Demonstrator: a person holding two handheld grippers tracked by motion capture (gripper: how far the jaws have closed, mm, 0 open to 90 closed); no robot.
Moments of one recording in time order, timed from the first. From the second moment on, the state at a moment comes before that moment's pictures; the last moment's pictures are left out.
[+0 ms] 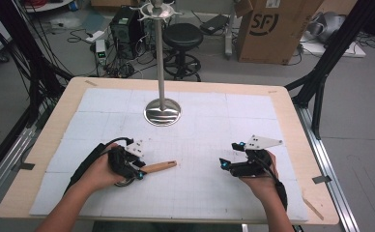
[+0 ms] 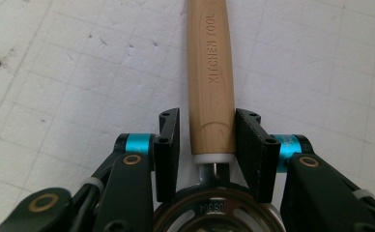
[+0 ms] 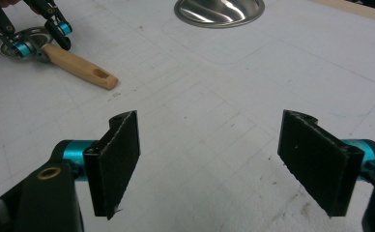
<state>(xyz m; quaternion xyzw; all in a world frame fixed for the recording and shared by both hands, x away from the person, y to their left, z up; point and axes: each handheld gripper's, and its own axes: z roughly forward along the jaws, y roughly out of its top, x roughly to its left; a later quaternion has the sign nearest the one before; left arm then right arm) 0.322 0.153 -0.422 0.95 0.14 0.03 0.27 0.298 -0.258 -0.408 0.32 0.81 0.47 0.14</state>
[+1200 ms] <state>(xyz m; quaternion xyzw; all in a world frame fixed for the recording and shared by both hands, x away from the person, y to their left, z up) 0.319 0.139 -0.417 0.96 0.15 0.03 0.21 0.298 -0.258 -0.409 0.32 0.82 0.46 0.14</state>
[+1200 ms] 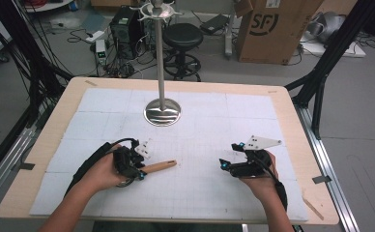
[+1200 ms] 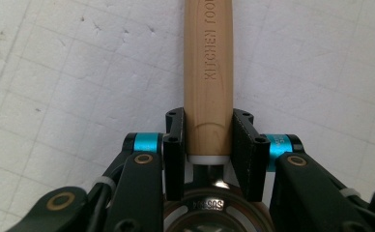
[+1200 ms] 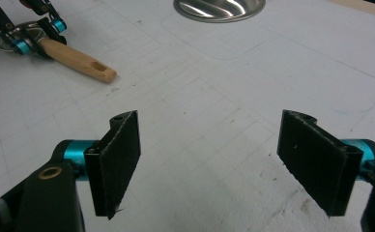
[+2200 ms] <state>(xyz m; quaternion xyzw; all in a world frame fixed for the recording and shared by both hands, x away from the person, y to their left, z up) 0.314 0.168 -0.368 0.89 0.13 0.02 0.44 0.298 -0.258 -0.409 0.32 0.82 0.46 0.14</state>
